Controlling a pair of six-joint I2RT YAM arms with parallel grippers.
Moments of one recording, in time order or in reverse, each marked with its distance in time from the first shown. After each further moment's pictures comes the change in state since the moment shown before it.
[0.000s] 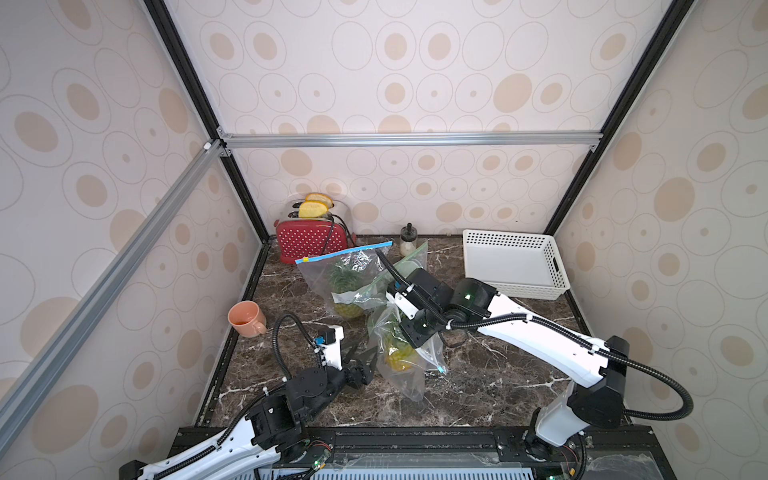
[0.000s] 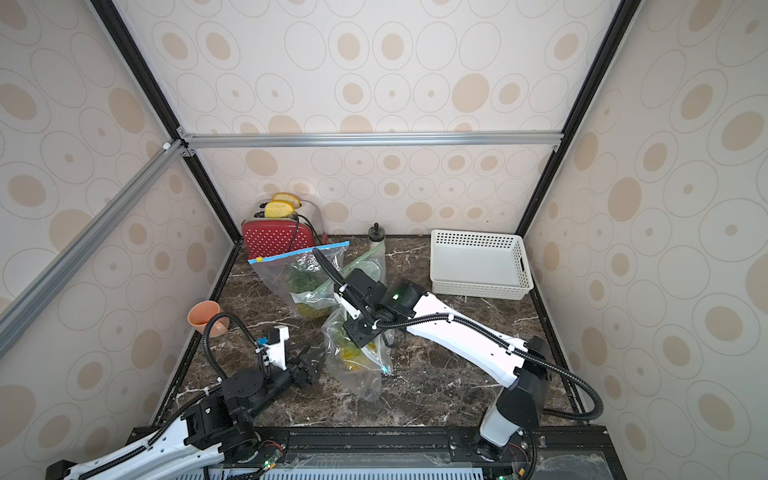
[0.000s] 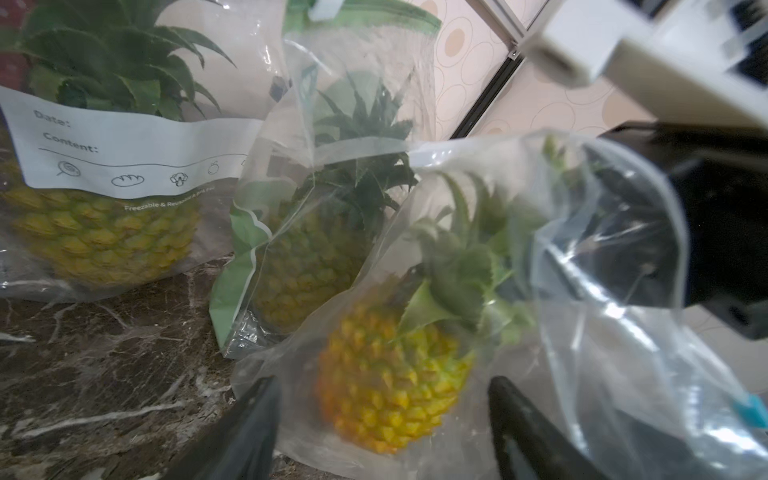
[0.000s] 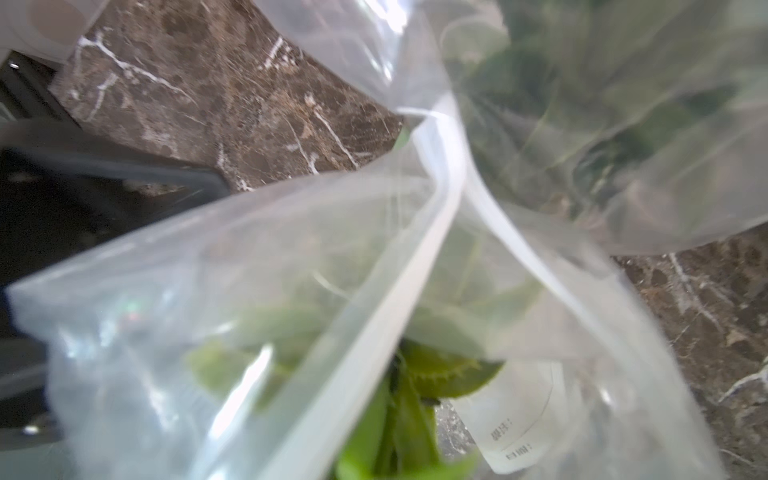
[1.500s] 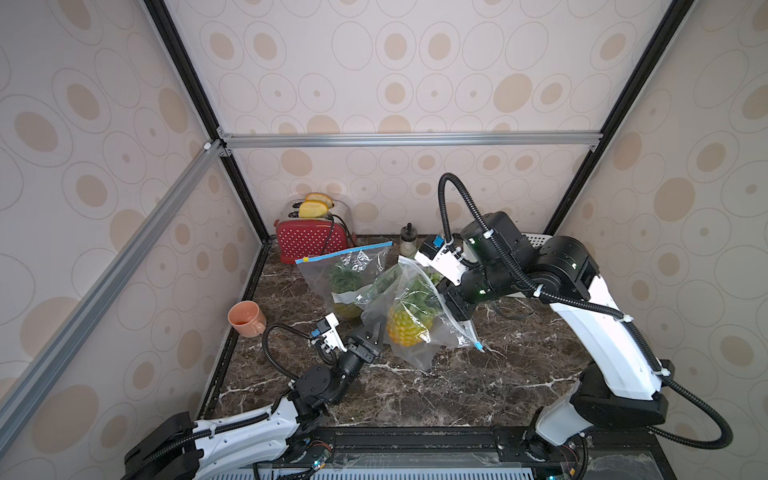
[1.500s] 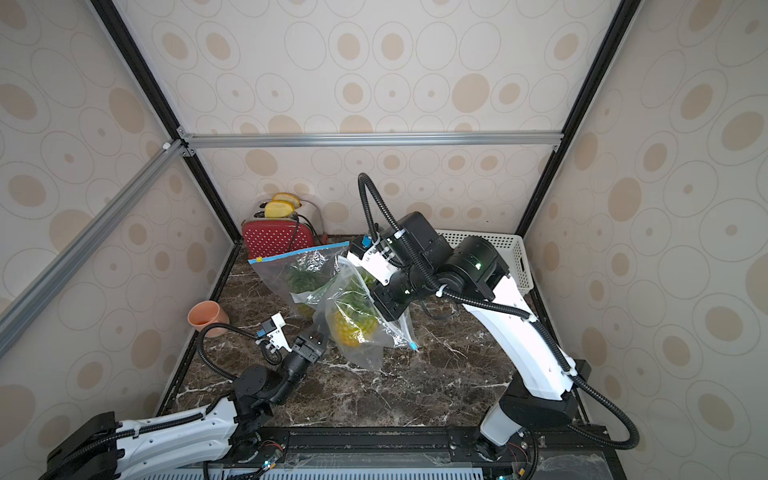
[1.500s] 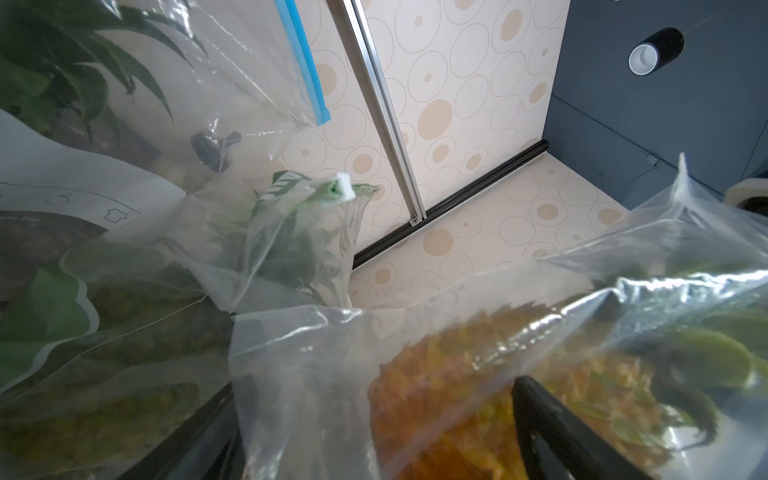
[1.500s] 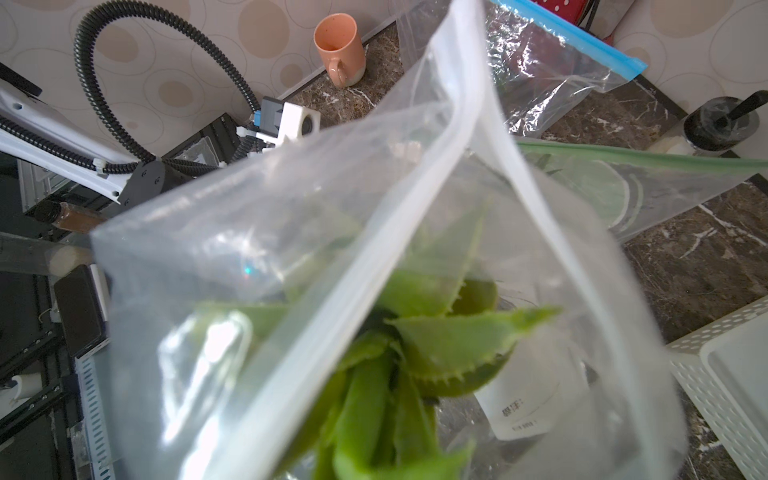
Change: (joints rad) left arm 0.056 0.491 -0.109 1.055 -0.041 -0.346; right arm -0.112 -0.015 0.568 -0.385 -0.225 -0.237
